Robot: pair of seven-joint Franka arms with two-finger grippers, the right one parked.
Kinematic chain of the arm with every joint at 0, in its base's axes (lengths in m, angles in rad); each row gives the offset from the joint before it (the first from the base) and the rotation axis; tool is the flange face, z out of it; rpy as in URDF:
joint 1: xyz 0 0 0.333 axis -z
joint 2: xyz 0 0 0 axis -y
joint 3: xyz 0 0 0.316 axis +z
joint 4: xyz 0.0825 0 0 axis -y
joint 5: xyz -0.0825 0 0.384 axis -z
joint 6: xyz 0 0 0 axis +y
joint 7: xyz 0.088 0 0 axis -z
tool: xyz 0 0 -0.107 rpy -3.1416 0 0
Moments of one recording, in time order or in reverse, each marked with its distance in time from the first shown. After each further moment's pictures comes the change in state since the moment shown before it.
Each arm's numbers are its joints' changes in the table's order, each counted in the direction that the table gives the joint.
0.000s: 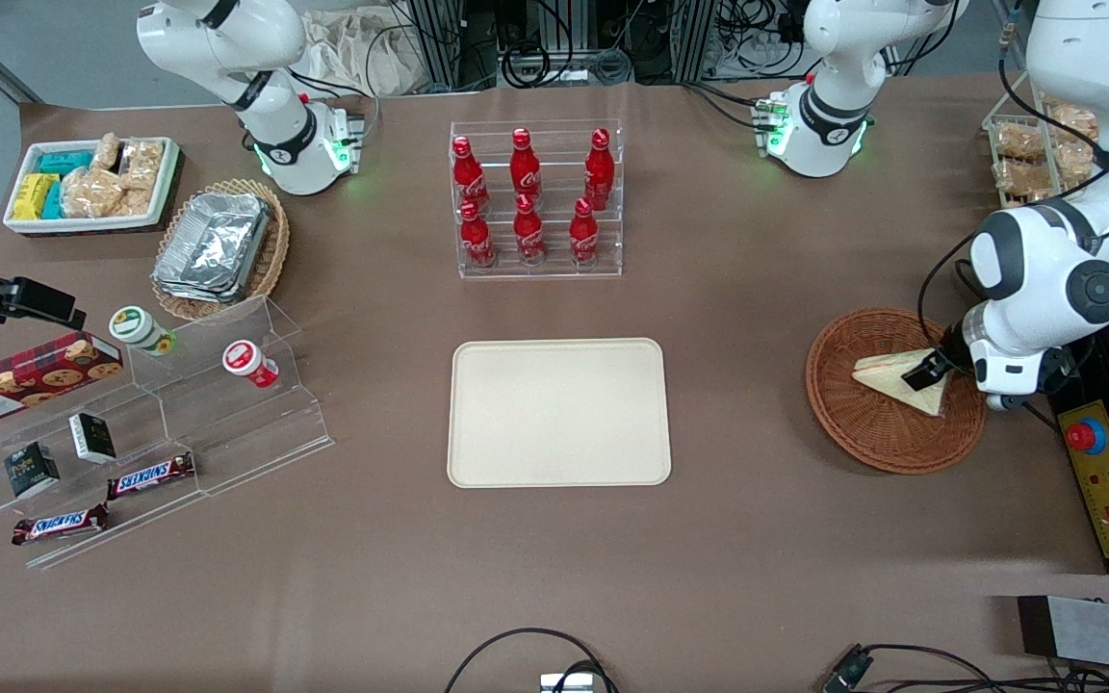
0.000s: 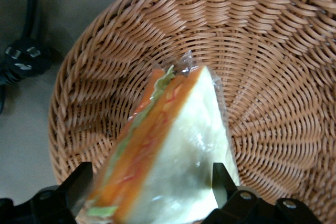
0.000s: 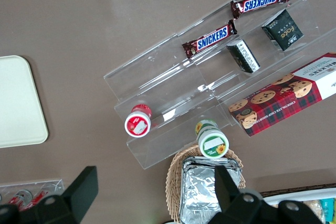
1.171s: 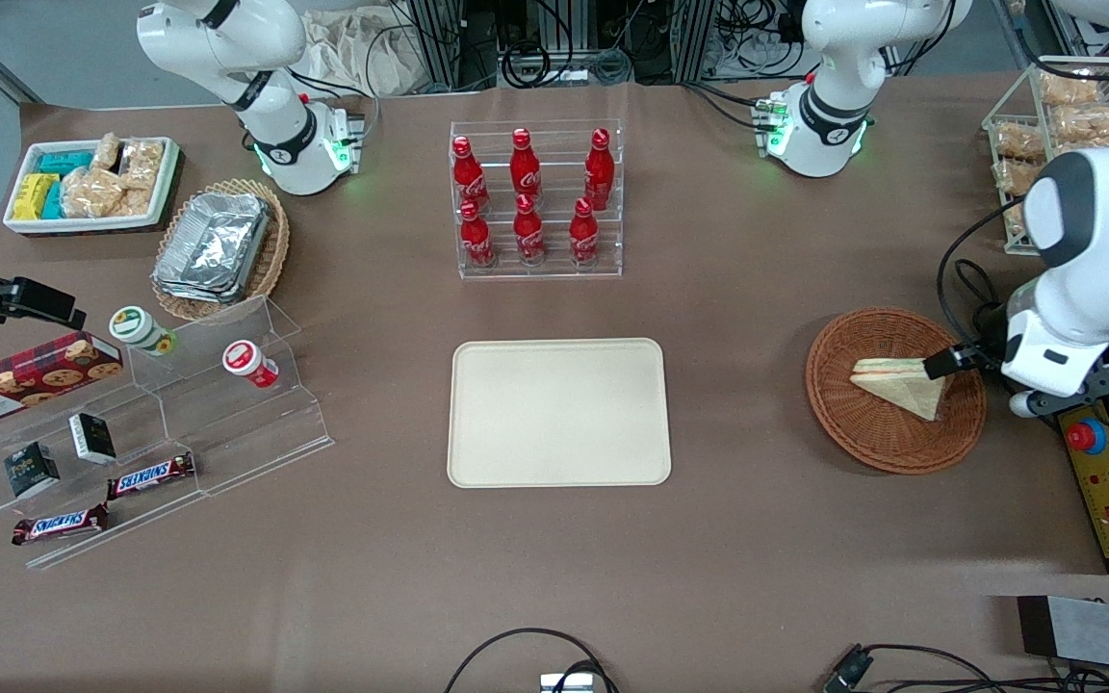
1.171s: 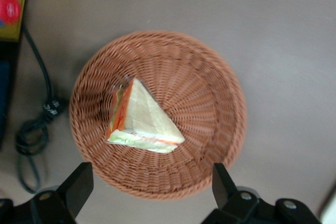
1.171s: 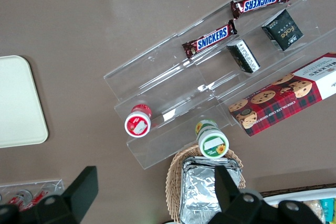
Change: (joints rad) arm 0.103 0.155 -0.011 0.219 0.000 0.317 0.210
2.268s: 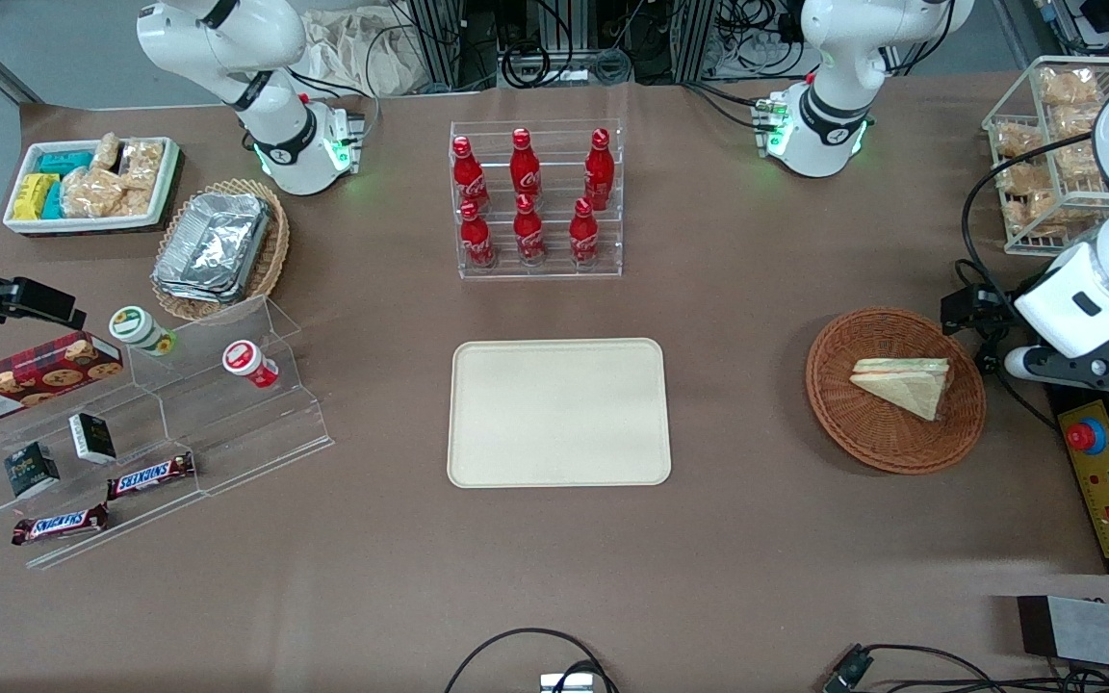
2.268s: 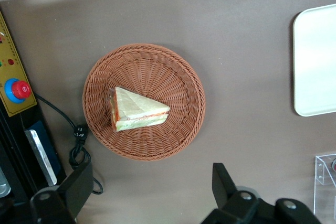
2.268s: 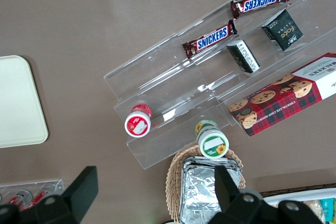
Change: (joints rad) arm 0.080 -0.051 -0.034 0.508 0.001 0.519 0.486
